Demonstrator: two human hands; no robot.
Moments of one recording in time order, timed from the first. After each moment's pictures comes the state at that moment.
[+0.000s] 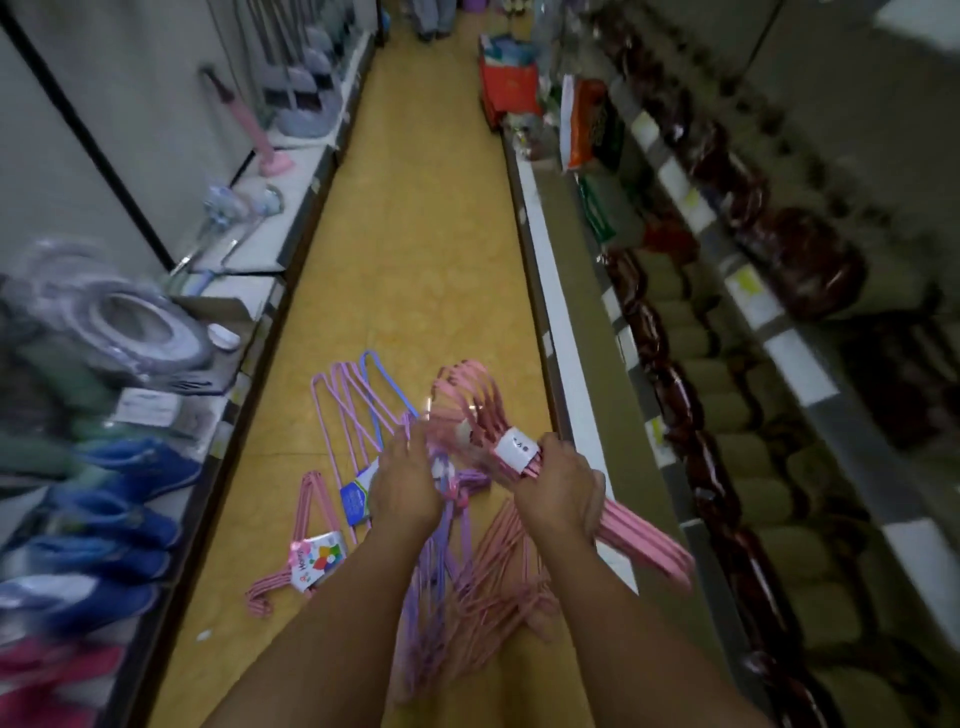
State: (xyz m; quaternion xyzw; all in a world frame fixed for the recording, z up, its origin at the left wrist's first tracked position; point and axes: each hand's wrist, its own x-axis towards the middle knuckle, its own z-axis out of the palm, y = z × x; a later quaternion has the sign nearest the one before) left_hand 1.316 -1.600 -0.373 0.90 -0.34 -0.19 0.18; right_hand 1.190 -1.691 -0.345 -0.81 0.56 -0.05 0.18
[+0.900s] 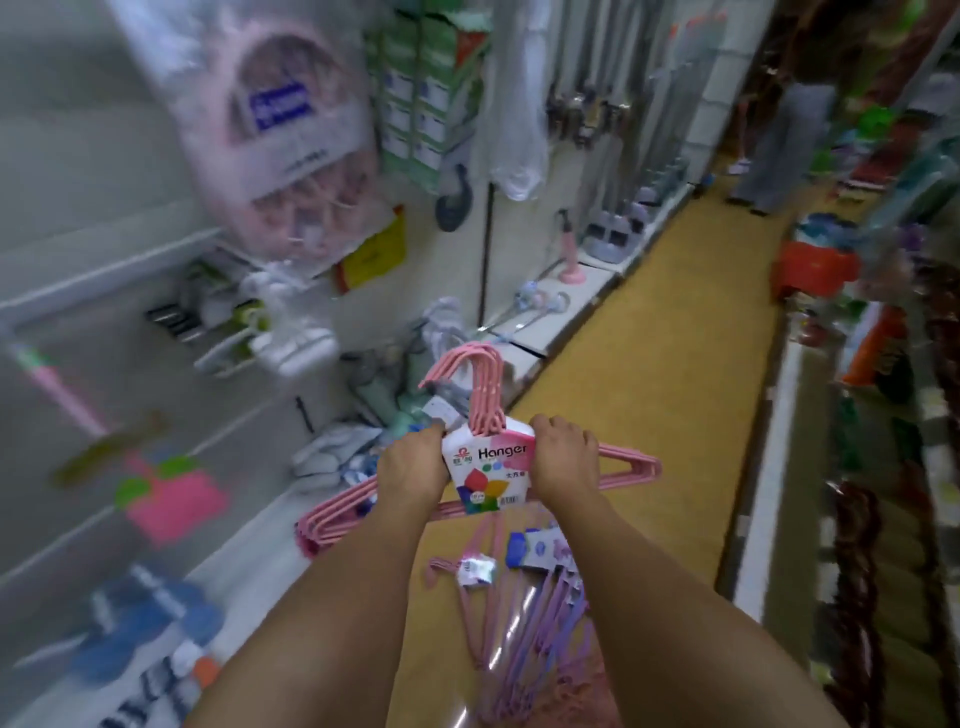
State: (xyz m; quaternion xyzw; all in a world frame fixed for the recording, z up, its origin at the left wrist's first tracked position) left_hand 1.359 -1.347 -0.085 0.98 -0.07 -0.04 0.16; right_hand 1.333 -1.512 -0.085 -0.99 0.11 0.00 0.05
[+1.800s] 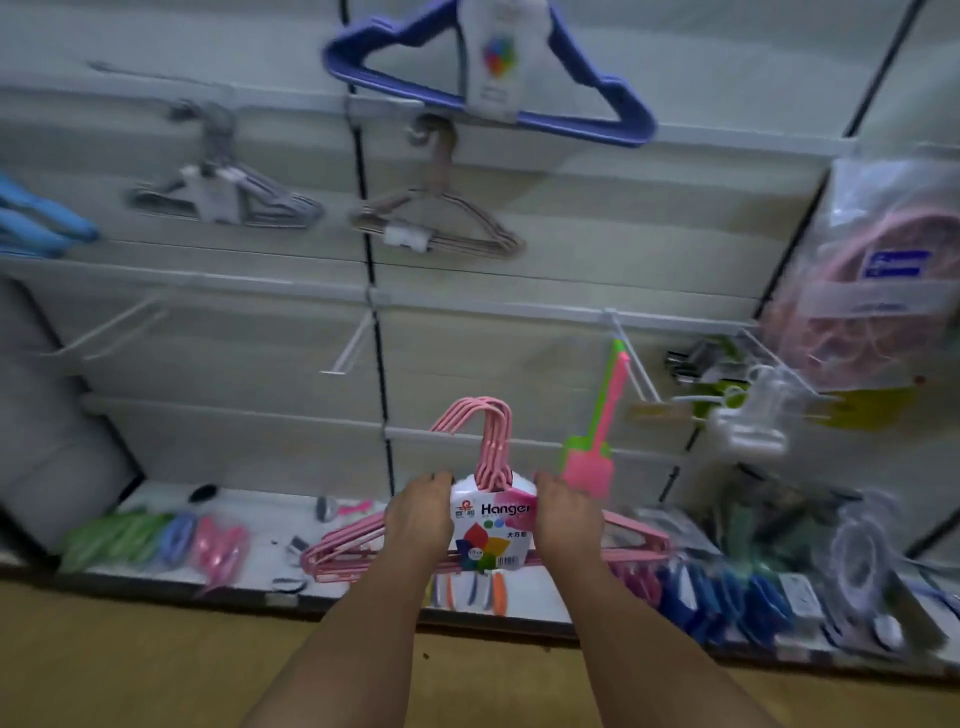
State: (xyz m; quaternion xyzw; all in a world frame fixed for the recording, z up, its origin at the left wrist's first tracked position) left_hand 1.040 -1.003 -0.064 0.91 0.38 0.08 0.13; right_hand 1.148 -1.119 -0.047 -0.93 -0.36 0.01 0.05
